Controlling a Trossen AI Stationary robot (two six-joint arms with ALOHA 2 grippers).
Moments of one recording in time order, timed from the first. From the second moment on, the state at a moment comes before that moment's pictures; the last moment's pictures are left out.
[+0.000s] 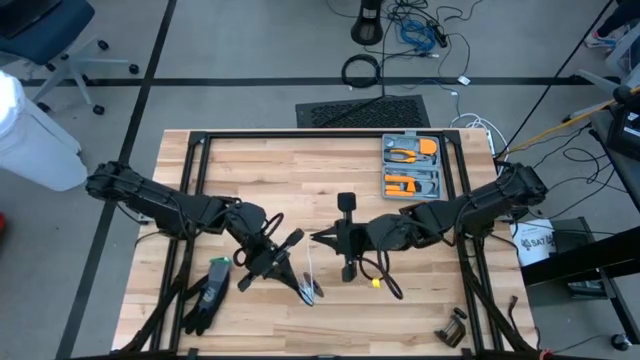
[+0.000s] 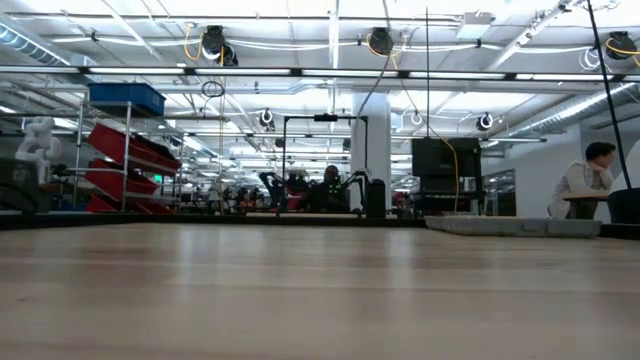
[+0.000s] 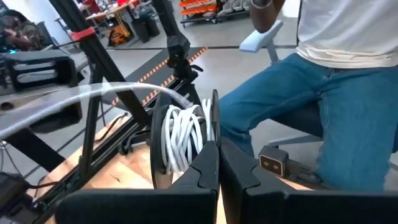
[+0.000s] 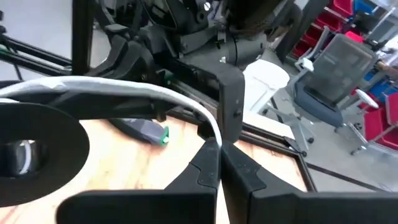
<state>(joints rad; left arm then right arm) -0.28 1.35 1.06 0.00 0.51 0.53 0.37 1.56 1.43 -0.16 0.43 -0.25</state>
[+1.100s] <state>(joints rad) -0.29 1.34 1.06 0.08 0.57 0.54 0.26 1.71 1.43 -0.17 0.23 -0.14</state>
